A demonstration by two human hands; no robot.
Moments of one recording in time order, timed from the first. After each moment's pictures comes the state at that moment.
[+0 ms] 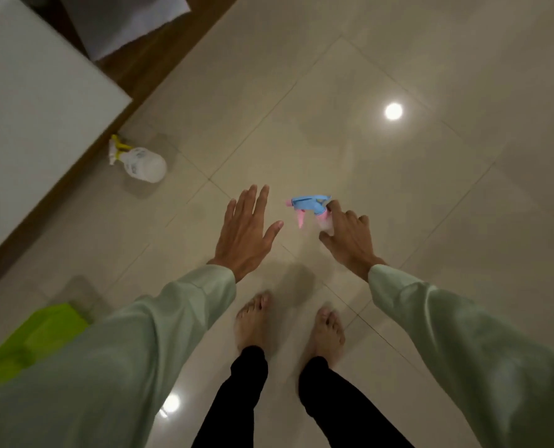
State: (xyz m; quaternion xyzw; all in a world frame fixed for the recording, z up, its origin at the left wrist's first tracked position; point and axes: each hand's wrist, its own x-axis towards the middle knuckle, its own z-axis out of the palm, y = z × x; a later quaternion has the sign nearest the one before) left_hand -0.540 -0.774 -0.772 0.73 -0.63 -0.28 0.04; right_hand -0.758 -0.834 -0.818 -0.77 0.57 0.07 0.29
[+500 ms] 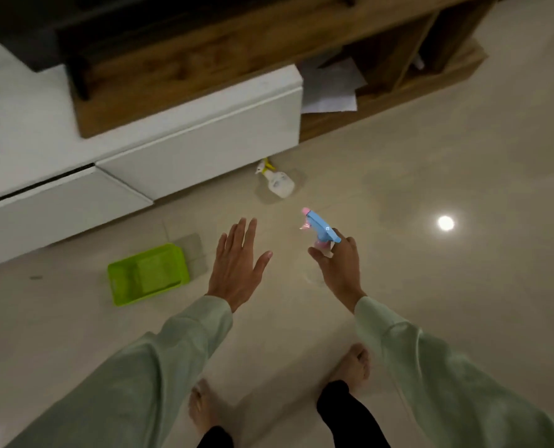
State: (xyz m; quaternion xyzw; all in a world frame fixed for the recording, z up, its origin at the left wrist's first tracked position) left_hand -0.376 -0.561 -0.568 0.87 -0.43 -0.19 0.11; right_hand -0.537 -0.707 -0.588 -0.74 0.48 -0.12 0.45
